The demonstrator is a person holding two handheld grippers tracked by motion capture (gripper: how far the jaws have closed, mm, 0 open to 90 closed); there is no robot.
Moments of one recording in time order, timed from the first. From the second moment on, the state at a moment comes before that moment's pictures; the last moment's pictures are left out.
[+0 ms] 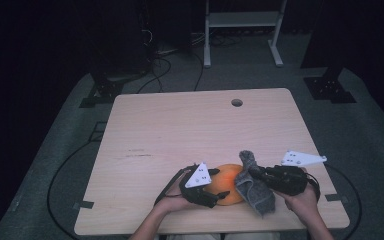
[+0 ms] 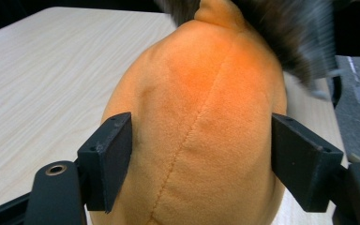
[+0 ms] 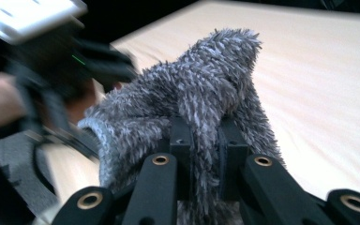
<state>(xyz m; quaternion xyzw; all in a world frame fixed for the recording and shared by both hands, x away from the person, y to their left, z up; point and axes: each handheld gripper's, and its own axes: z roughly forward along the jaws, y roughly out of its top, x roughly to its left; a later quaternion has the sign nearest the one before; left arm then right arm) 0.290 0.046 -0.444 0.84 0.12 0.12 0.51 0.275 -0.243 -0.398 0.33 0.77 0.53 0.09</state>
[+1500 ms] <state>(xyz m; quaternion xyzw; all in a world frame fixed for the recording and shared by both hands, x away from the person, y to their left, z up) 0.299 0.050 -0.450 0.84 0.15 0.09 0.51 0.271 -0.231 -0.401 0.32 0.78 0.53 0.11</state>
